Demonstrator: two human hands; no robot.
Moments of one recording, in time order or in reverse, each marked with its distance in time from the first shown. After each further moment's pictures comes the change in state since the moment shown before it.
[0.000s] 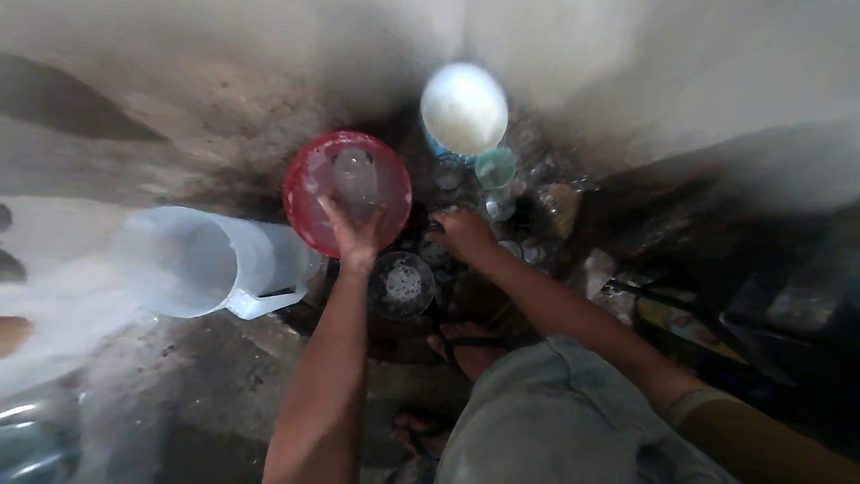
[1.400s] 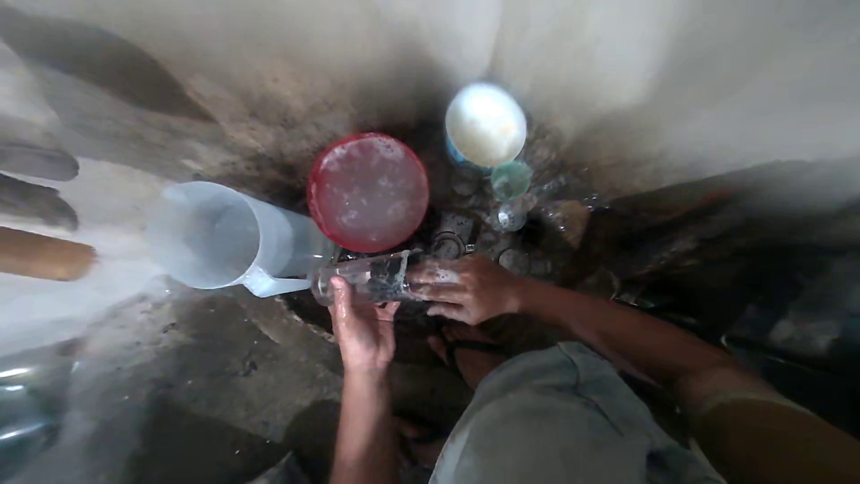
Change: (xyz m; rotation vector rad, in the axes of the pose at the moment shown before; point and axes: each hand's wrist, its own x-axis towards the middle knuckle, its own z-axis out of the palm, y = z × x) left_hand -0.154 0.071 -0.041 -0.917 0.228 -0.473; right_hand -0.073 -0.011 0.000 0.046 0.195 -1.124
